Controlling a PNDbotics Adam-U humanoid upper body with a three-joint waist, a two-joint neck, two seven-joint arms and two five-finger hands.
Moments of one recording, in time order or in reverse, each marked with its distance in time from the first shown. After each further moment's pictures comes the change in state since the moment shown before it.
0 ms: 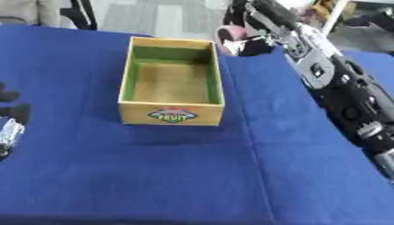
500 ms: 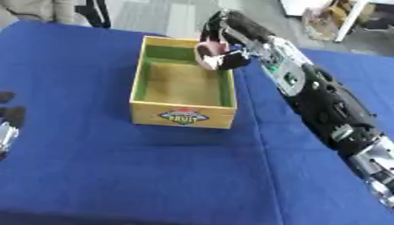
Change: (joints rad) left arm -0.022 0.000 -0.009 -0.007 0.006 -0.001 -0.010; right arm -0.030 0.091 0.026 0.139 0.072 -0.025 0.025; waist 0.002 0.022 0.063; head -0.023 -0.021
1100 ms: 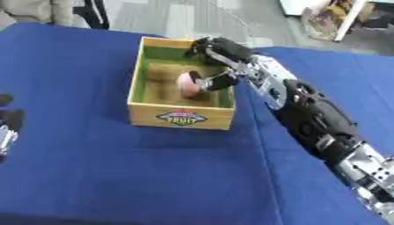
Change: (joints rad) left arm 0.005 -0.001 -0.003 0.000 0.000 0.001 -0.001; right arm 0.013 0.029 0.015 0.034 0.068 -0.013 0.069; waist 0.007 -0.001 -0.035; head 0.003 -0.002
